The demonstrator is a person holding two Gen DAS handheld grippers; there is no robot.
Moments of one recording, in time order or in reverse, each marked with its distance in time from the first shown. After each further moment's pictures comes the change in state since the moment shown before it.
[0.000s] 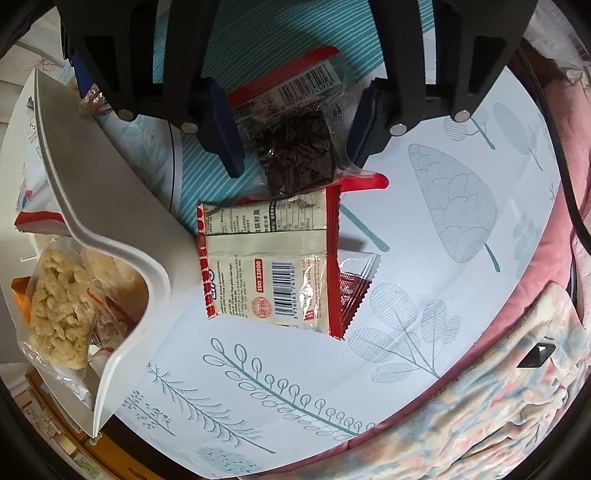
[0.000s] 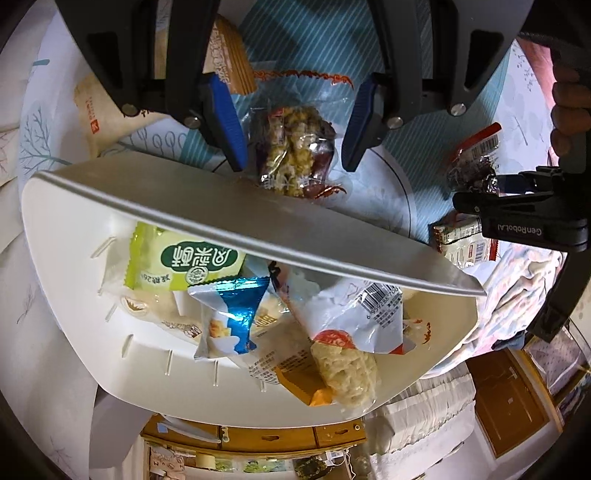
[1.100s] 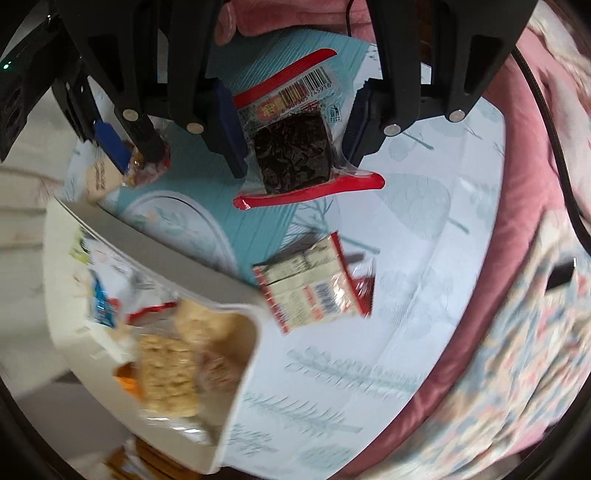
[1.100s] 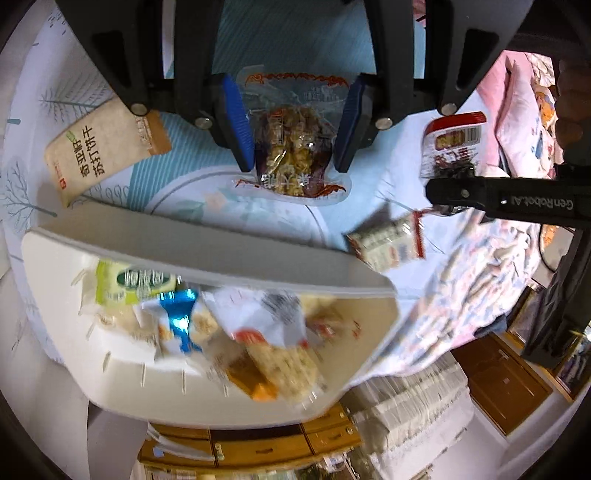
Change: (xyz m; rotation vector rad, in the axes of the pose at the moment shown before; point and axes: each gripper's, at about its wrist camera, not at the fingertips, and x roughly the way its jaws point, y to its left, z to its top) left arm -0.095 0.020 -0.015 0.386 0.101 -0.052; right arm -0.042 0.048 0.002 0.113 0.047 0.143
